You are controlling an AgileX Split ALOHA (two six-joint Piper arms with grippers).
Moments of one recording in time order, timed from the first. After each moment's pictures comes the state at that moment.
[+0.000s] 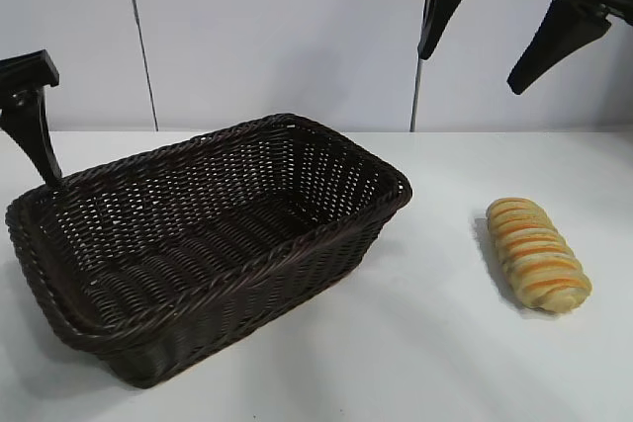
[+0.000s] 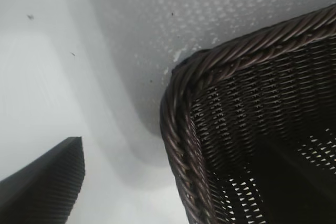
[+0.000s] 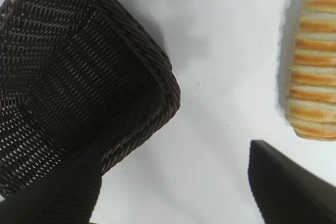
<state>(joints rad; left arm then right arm) -0.25 1.60 -0.92 -0.26 0.78 -0.37 0.24 1.75 -1.57 0.27 1.19 0.25</state>
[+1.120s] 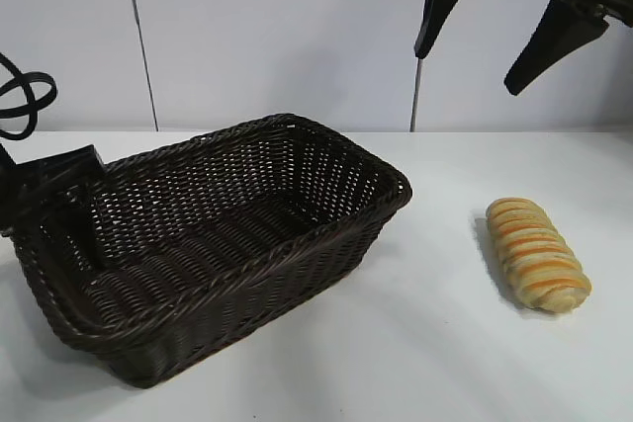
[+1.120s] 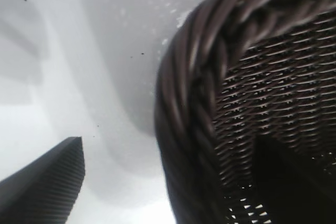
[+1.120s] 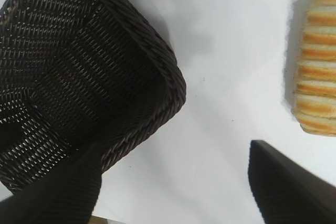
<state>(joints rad) -0.27 1.70 -0.82 -0.33 0.55 -0.42 0.24 1.75 -1.57 0.28 1.20 0.25</state>
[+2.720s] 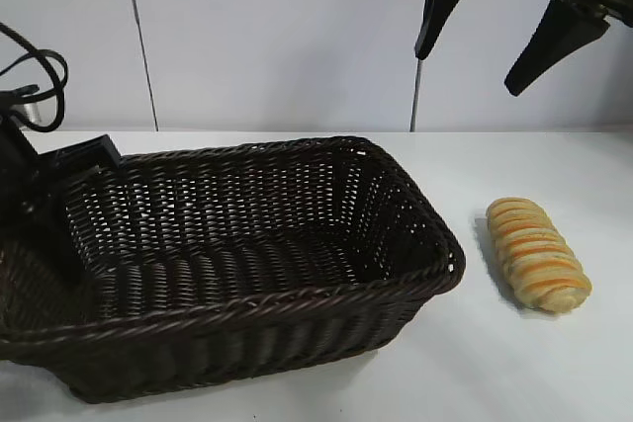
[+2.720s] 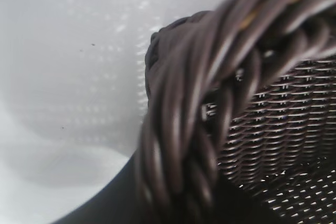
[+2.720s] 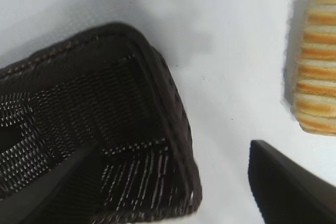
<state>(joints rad) -0.19 1.74 -1.09 -0.48 0.89 0.07 0.24 1.75 -1.57 0.28 1.20 0.24</state>
